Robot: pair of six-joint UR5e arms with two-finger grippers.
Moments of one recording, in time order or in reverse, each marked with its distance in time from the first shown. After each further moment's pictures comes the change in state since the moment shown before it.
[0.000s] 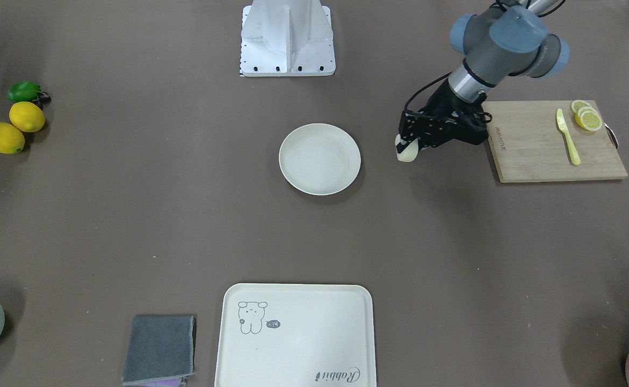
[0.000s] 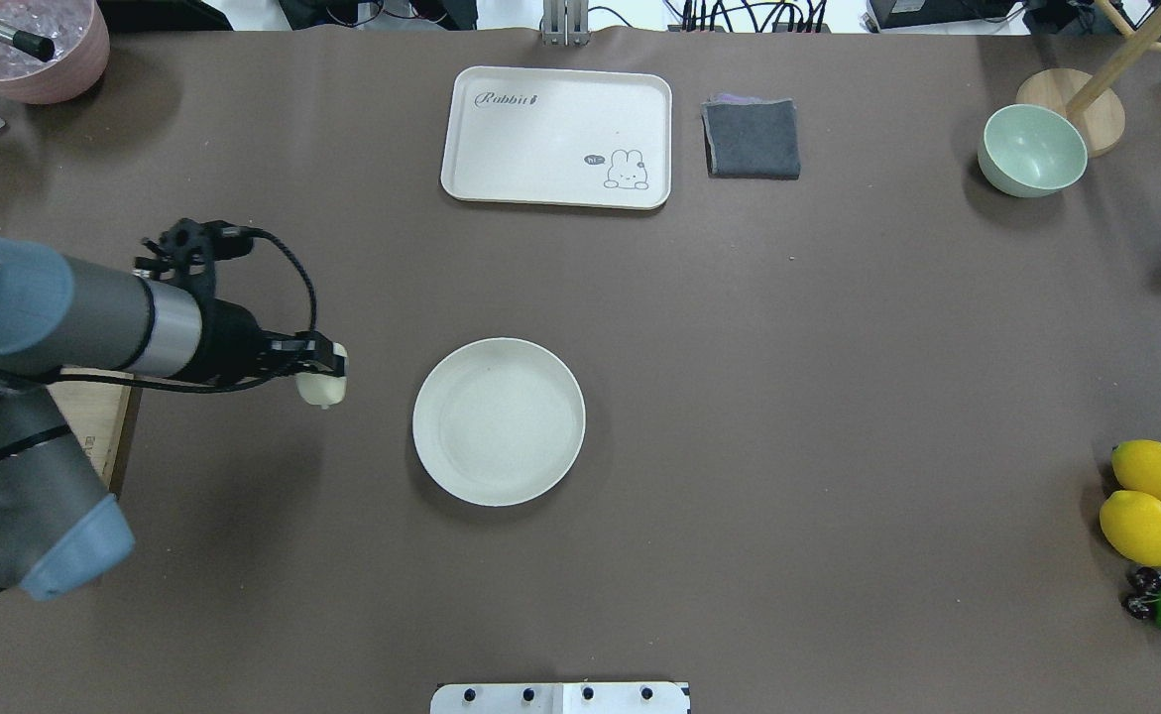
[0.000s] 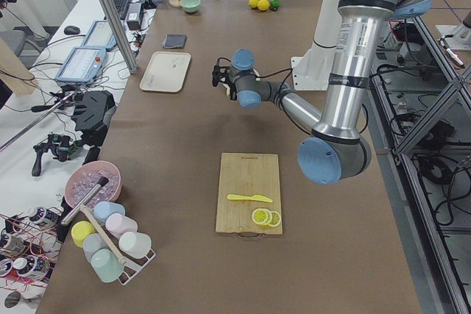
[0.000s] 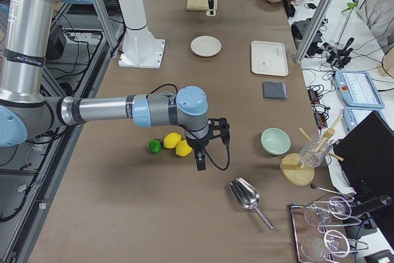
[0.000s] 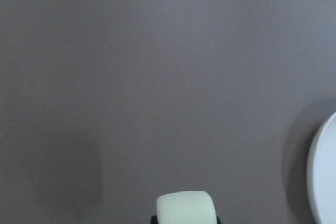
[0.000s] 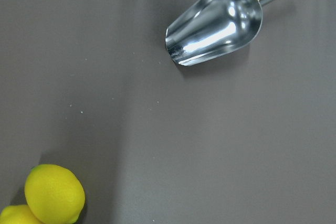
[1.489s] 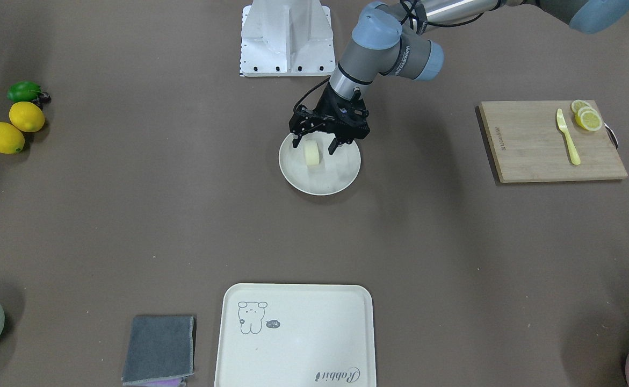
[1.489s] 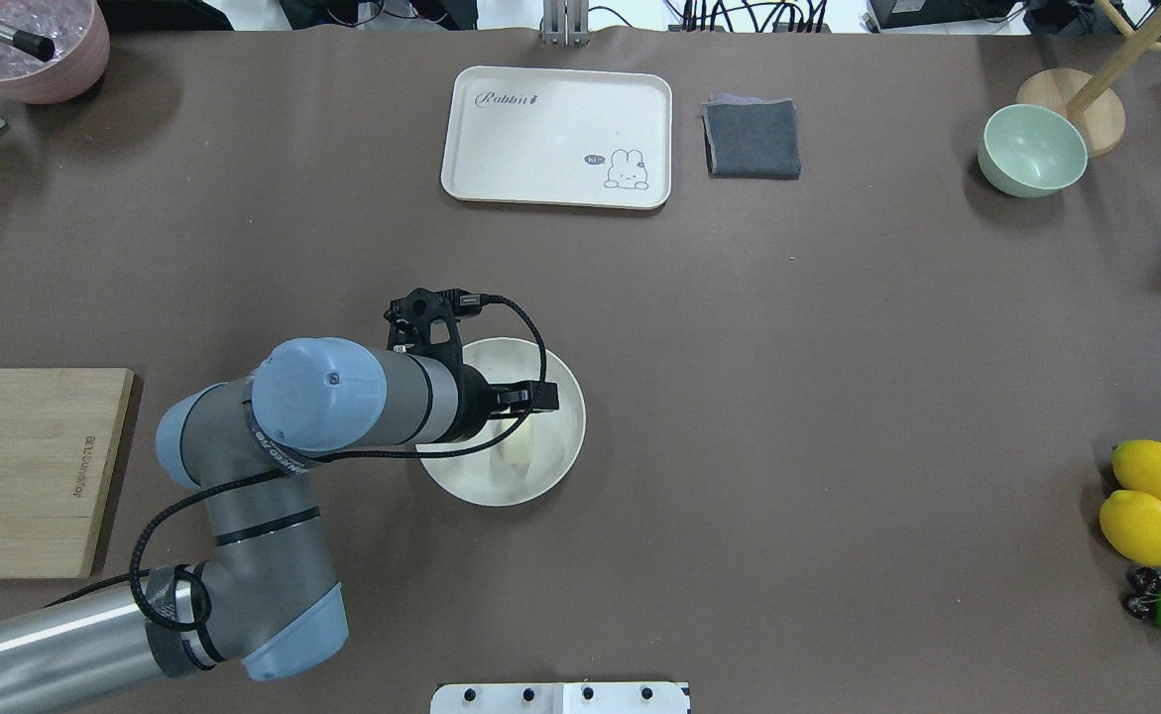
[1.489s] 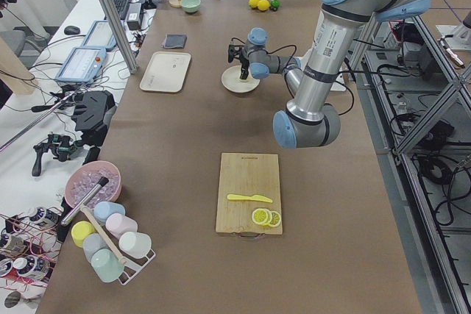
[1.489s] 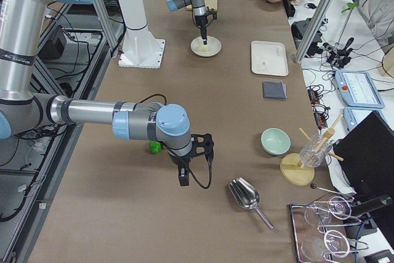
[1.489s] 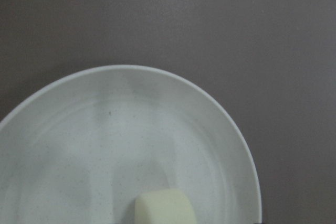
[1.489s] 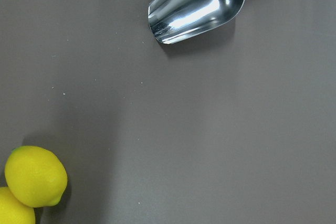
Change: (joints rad) left arm 0.189 -0.268 0.113 0.140 0.252 -0.117; right arm 0.039 -0.029 -0.022 0.002 0.004 -0.051
